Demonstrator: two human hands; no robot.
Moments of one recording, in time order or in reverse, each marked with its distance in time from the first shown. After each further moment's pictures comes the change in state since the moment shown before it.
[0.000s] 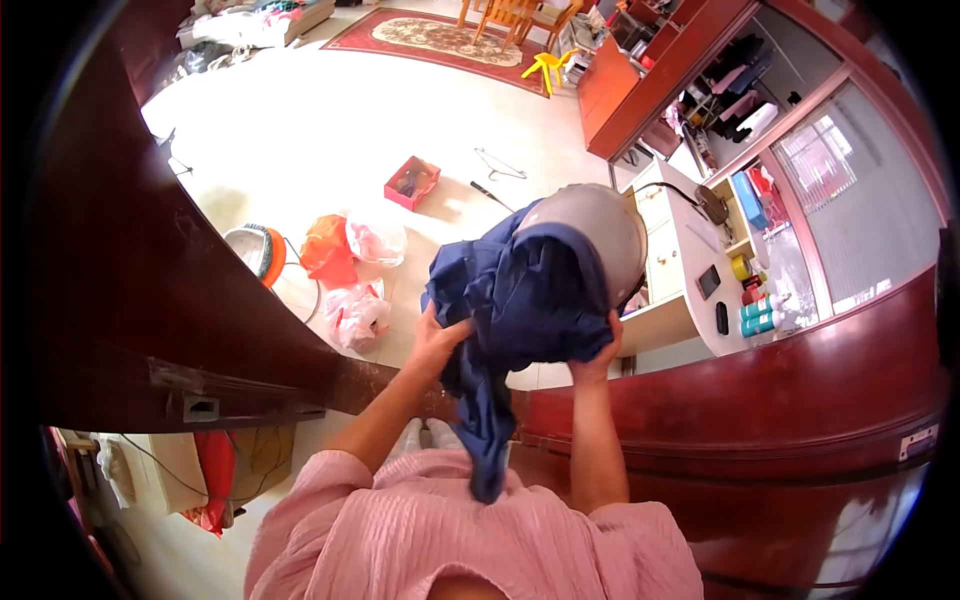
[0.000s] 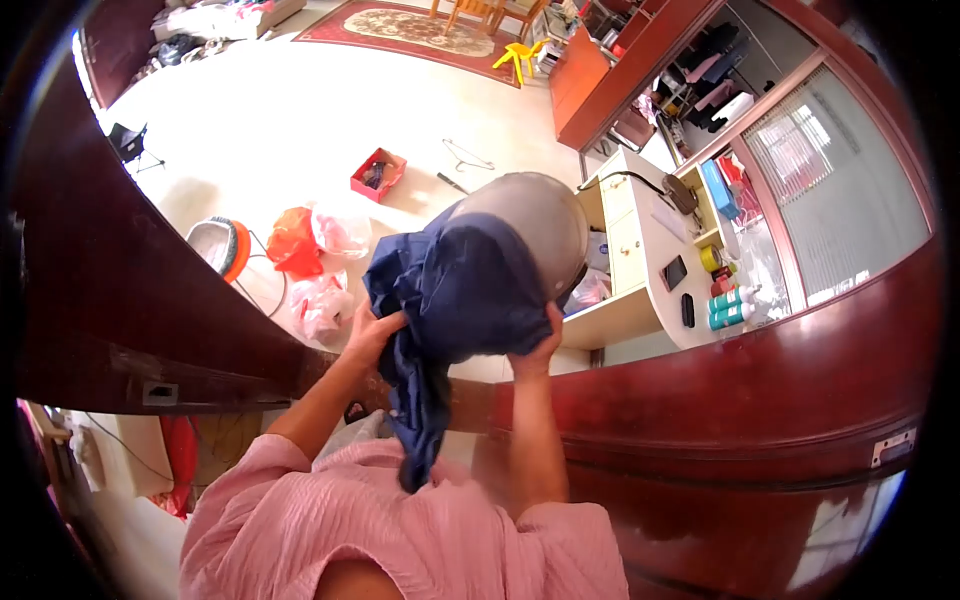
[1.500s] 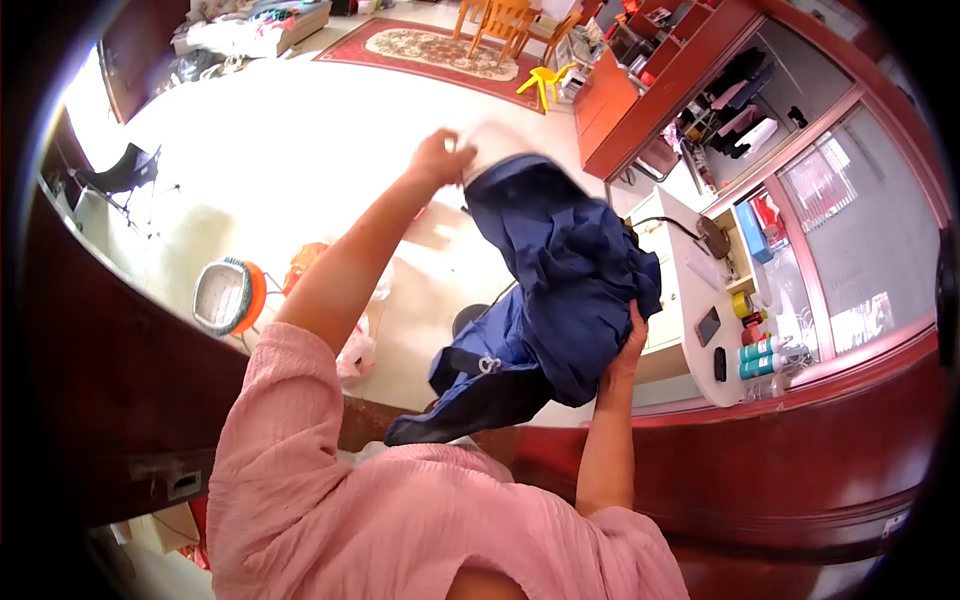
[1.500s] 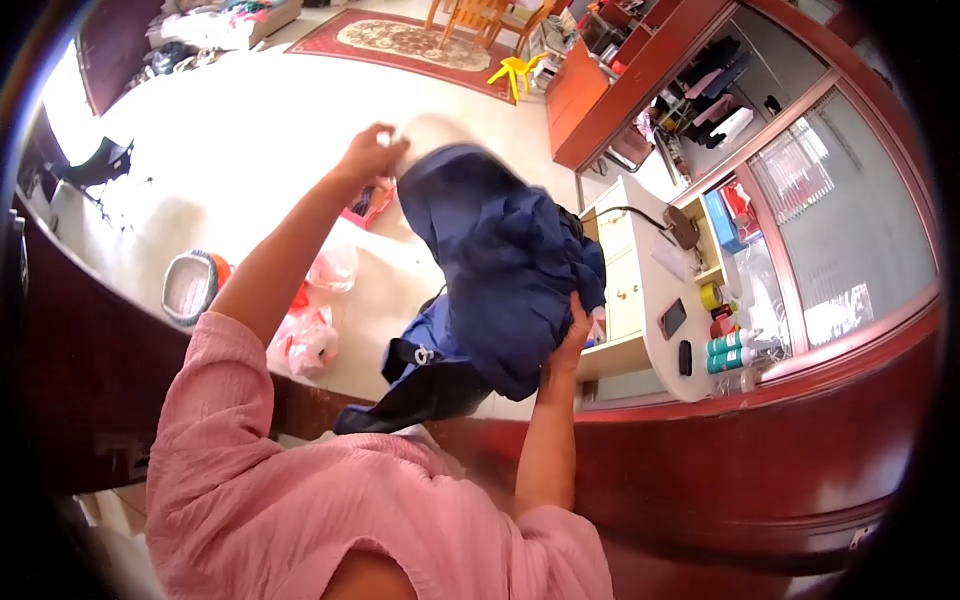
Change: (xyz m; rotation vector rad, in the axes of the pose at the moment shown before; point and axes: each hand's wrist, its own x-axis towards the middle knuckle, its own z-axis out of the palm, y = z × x) left_hand 0.313 0.180 0.050 0.774 0.130 0.135; right_hand 0.151 -0.060 -0.007 -0.393 0.093 -0.312
